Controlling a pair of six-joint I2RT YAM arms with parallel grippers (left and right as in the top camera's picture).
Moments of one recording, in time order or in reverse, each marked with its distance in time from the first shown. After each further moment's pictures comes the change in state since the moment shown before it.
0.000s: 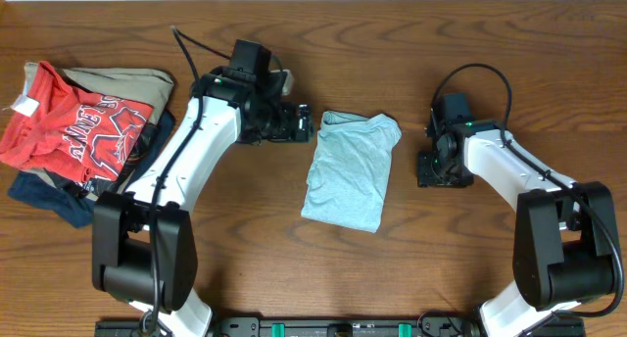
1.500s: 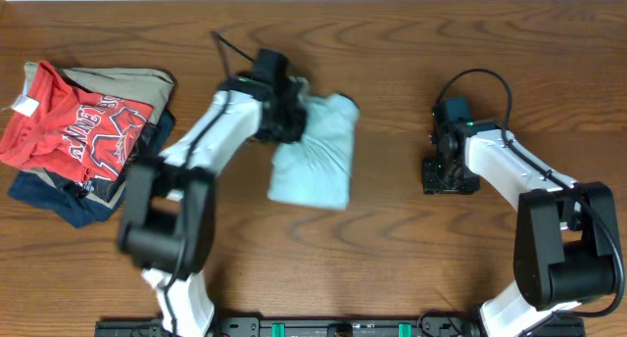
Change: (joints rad) left arm -0.007 0.116 0.021 0.091 -0.142 0.088; right arm -0.019 0.000 0.000 -0.085 0.064 0.000
